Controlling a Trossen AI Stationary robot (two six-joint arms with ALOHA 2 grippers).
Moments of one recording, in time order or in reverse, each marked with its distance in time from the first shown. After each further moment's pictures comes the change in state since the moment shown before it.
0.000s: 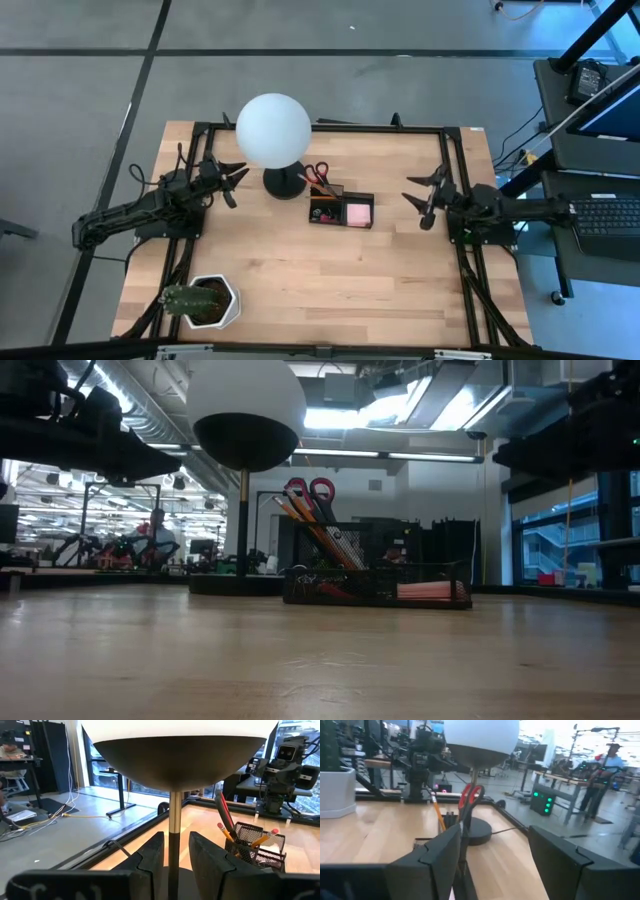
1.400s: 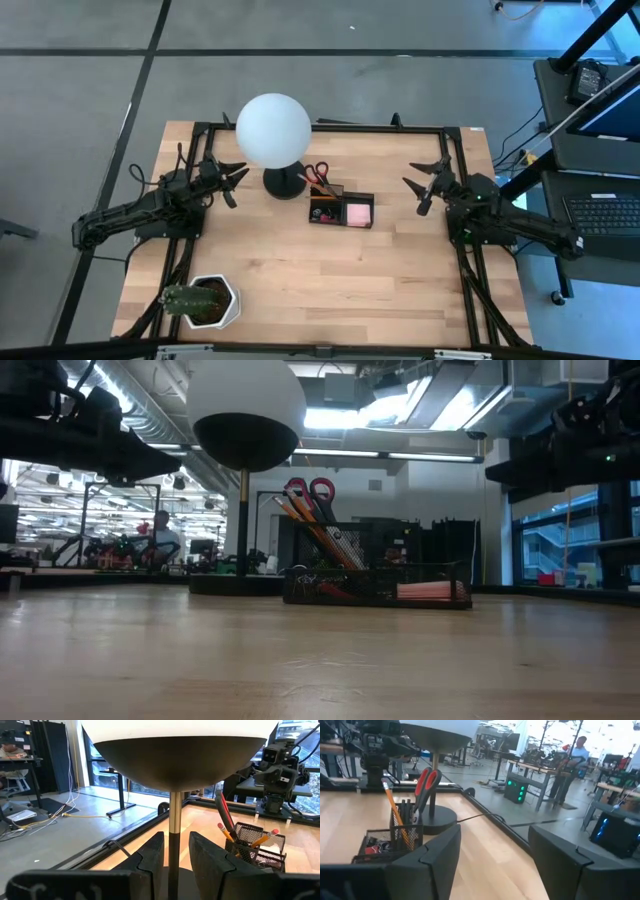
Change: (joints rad) left arm 0.000 0.001 0.000 0.000 0.000 -0.001; right arm -0.398 0.023 -0.005 -0.017 -0.244 -0.006
